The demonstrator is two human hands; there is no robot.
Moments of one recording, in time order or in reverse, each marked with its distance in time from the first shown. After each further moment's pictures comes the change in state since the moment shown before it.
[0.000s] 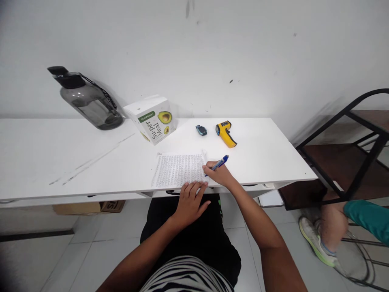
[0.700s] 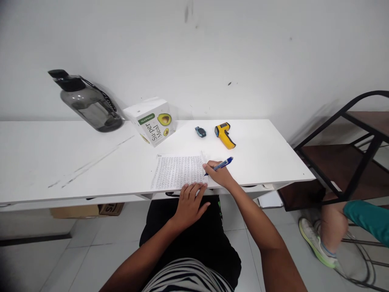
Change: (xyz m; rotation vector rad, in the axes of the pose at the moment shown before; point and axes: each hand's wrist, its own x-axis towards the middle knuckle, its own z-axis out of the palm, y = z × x) left_hand 0.000 0.000 0.001 -0.012 0.013 0.001; right_hand -0.001 0.004 -0.001 0.044 0.085 0.014
